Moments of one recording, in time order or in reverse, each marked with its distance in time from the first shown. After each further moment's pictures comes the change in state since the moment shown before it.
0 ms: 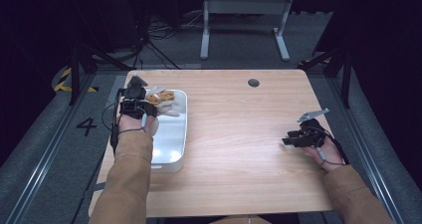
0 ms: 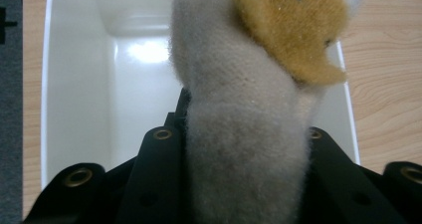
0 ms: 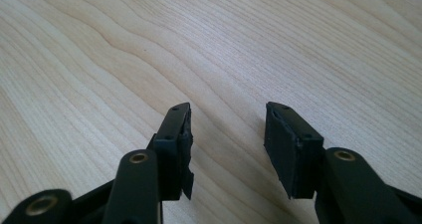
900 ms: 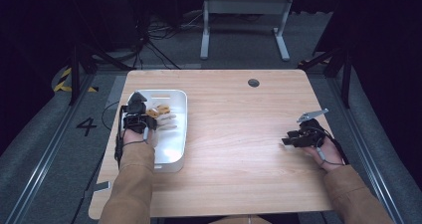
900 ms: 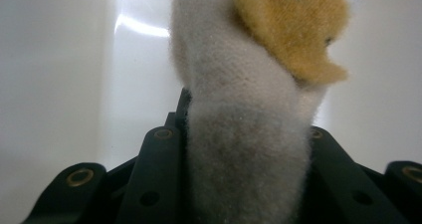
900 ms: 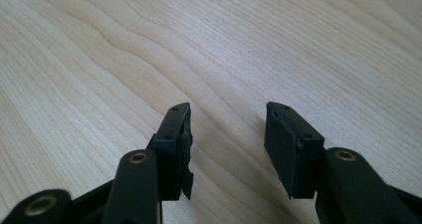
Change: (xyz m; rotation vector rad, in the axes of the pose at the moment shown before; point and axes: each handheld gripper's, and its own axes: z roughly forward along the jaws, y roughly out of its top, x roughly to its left) left arm 0.015 -0.024 0.053 0.060 0.047 -0.106; right arm 0.001 0.000 0.001 0.003 -0.004 -0.008
